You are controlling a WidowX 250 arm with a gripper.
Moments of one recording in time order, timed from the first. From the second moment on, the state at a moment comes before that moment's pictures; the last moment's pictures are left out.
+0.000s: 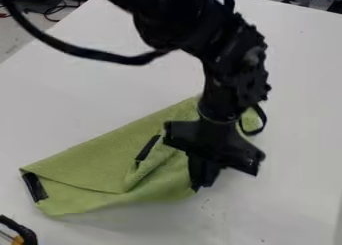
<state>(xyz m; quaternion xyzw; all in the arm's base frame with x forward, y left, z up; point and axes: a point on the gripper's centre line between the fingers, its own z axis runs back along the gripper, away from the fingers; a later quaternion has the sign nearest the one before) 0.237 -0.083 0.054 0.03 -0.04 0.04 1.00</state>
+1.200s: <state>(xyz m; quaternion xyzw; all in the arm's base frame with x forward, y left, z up) 0.327 0.058 0.005 -0.05 -0.01 0.06 1.00</state>
